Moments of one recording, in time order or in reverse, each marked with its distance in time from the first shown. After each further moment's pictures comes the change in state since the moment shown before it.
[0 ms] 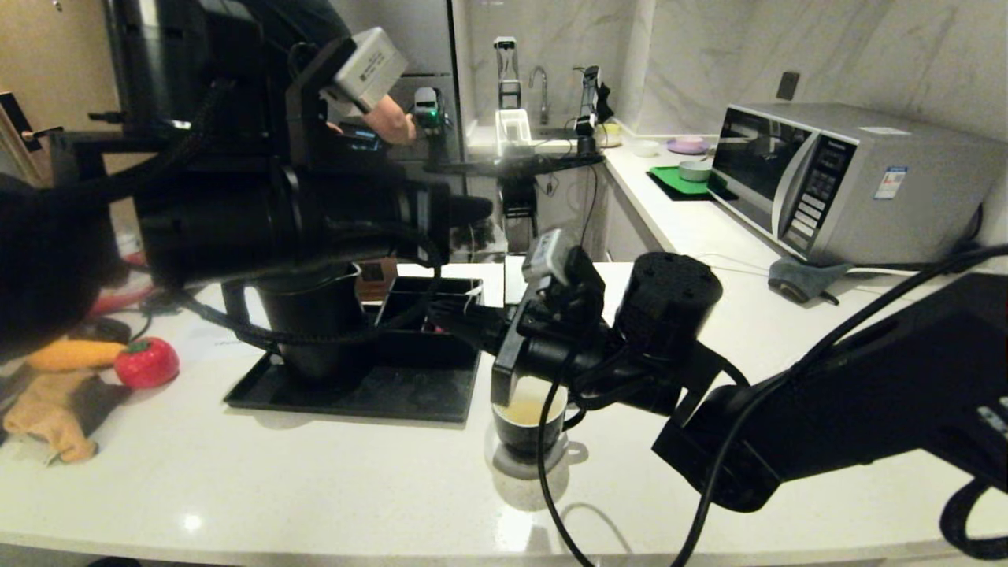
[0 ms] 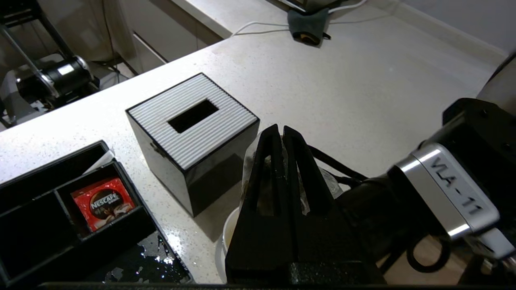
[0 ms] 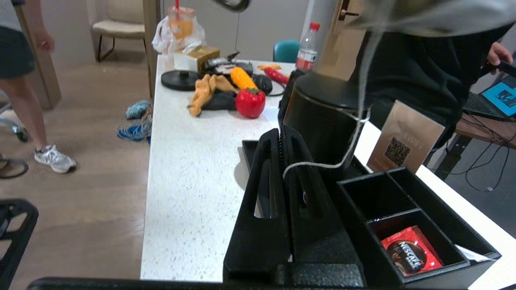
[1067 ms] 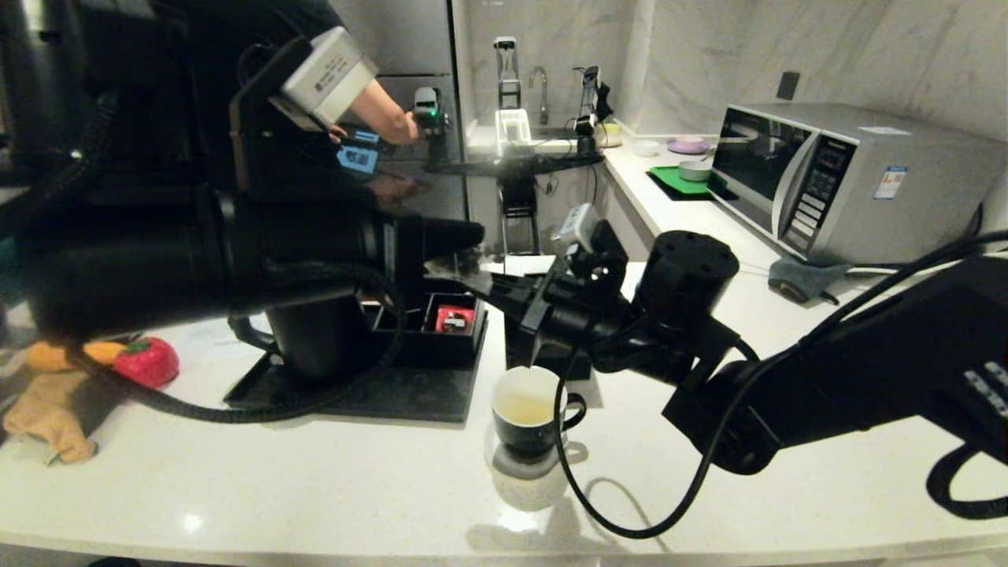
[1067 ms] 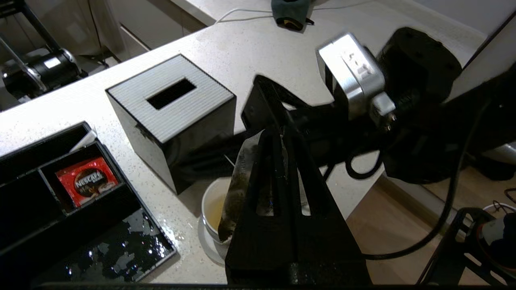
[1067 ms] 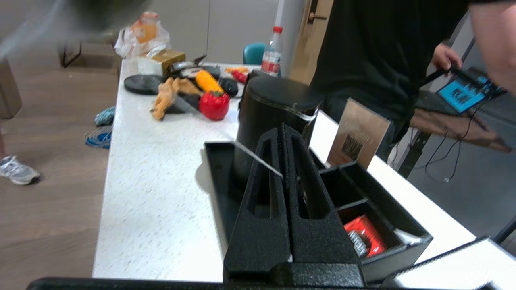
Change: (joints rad) left arm -0.074 -0.119 0.111 0.028 0.039 0.001; right arm -0.078 0.011 -0.048 0.005 -0.001 0.003
